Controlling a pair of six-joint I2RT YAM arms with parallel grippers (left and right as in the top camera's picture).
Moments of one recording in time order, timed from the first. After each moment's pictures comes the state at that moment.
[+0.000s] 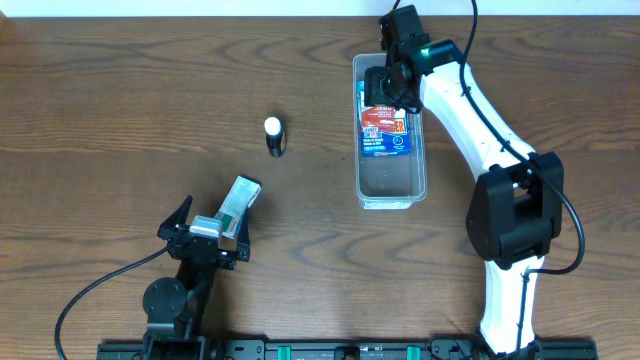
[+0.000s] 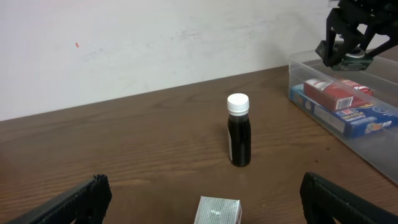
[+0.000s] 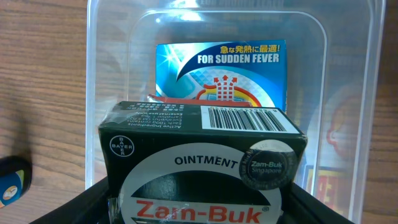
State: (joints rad) left arm -0.05 0.02 0.02 -0.10 0.15 0.13; right arm 0.34 2.18 1.92 -0.89 -0.01 0.36
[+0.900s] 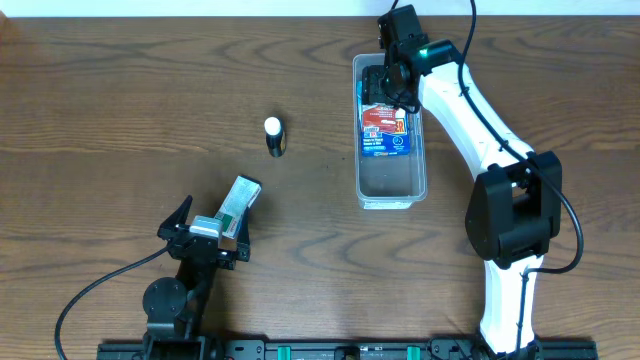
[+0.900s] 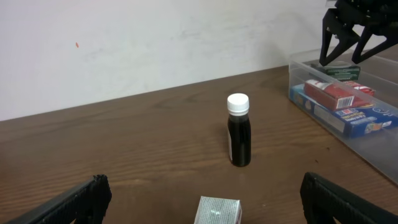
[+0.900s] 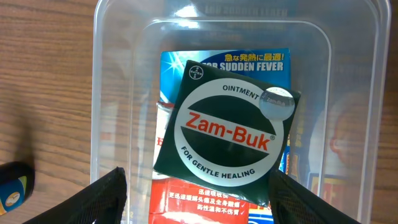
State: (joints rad) left arm -0.05 0.02 0.02 -0.10 0.15 0.13; right arm 0.34 2.18 1.92 -0.87 -0.01 0.36
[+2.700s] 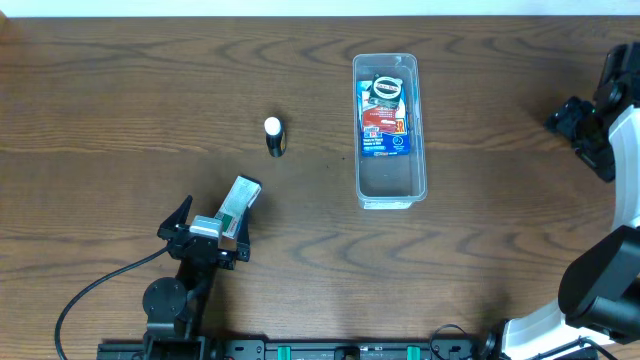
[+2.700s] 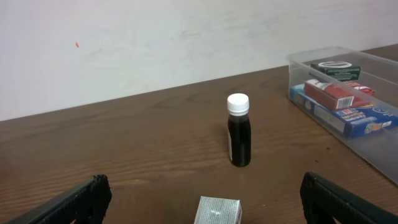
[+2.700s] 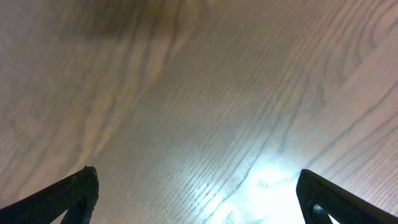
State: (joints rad) left arm -0.05 0.02 0.02 -0.10 0.15 0.13; right arm -0.33 1.77 1.55 -1.09 0.20 0.57
